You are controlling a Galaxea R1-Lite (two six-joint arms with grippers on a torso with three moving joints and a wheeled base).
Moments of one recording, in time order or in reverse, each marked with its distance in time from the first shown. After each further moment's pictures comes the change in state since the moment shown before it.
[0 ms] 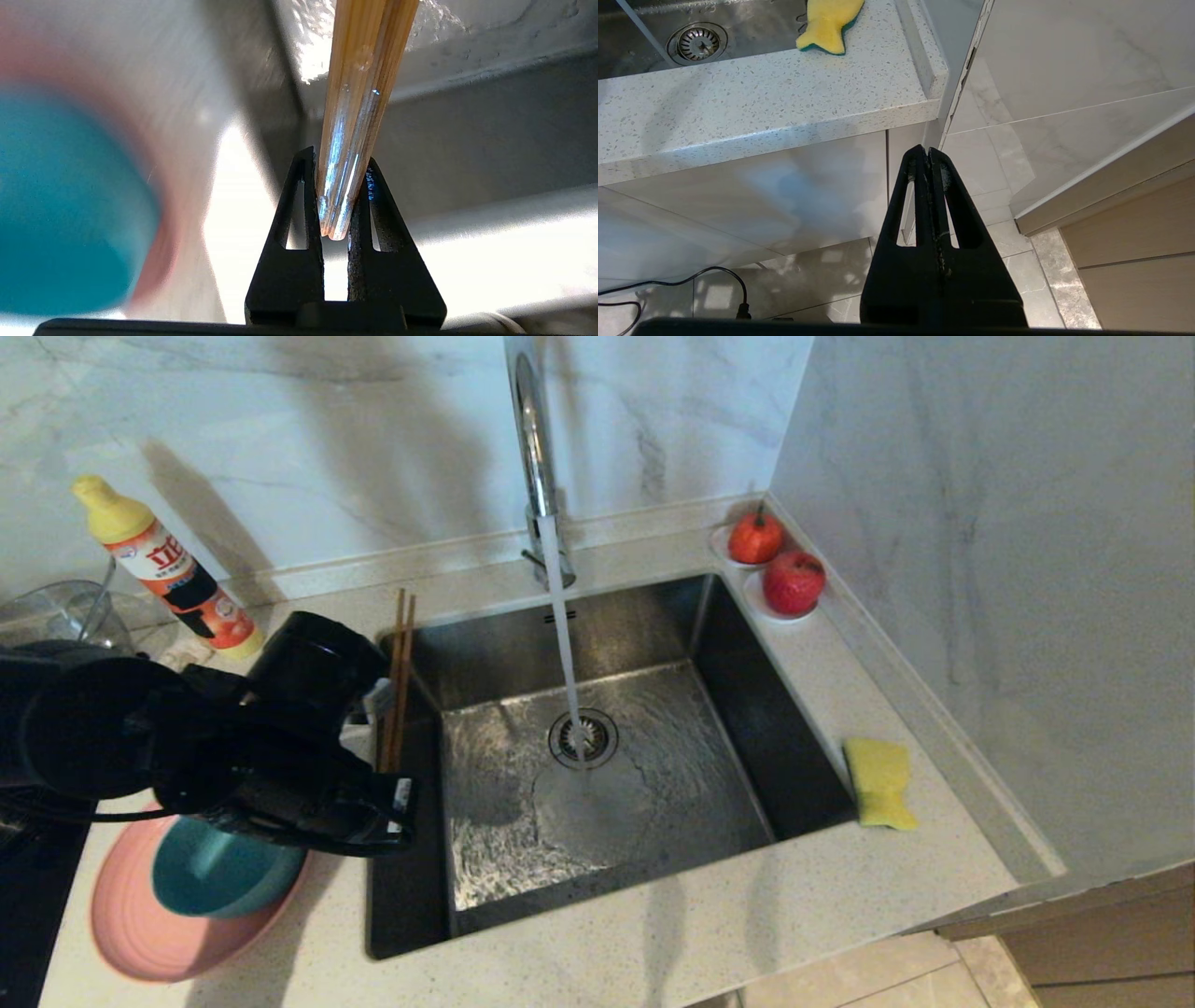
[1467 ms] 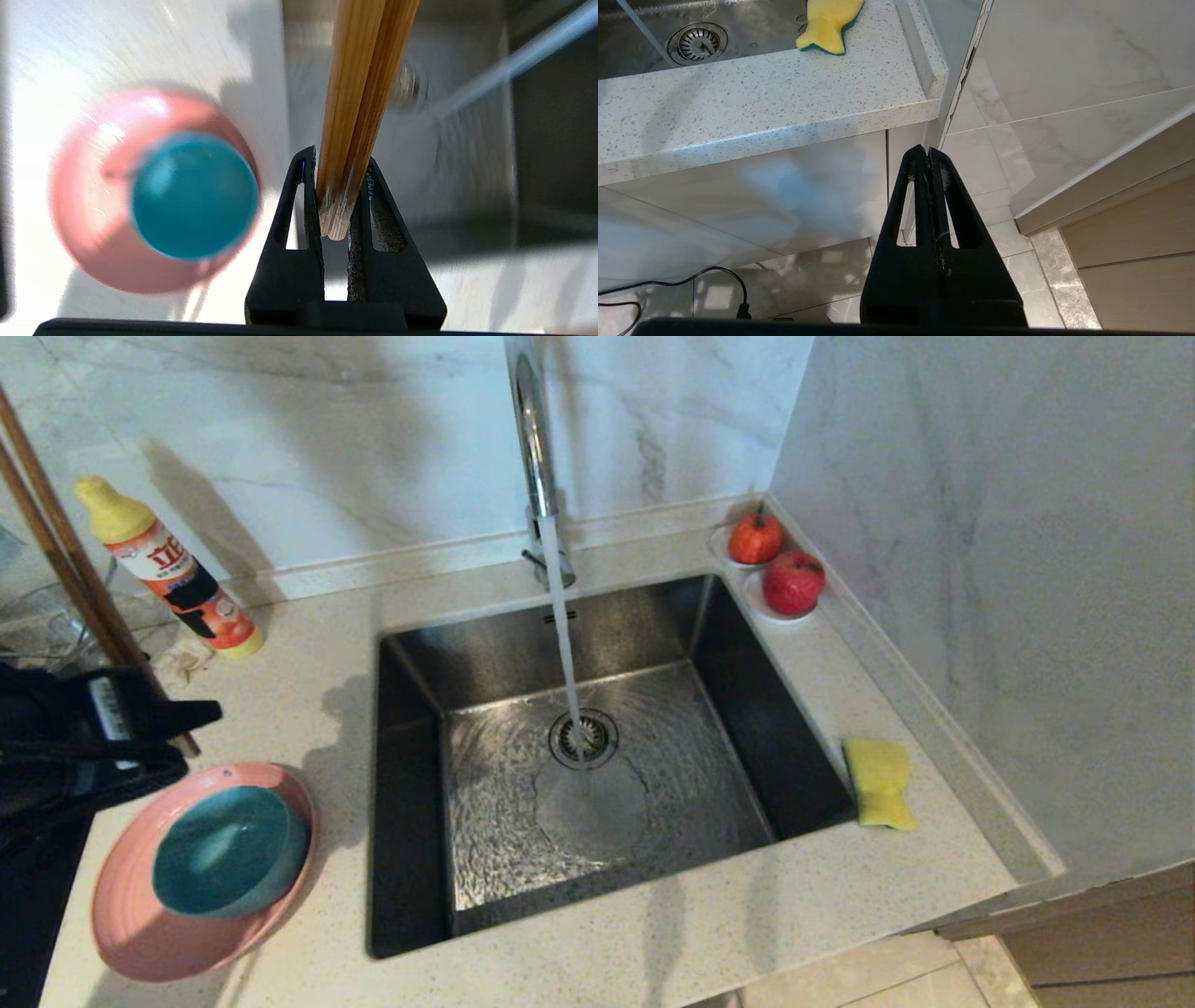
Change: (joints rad) left arm 0.015 -0.549 0.118 -0.163 0.149 -0.070; right arm 0.000 0.000 0.000 0.000 0.000 0.000
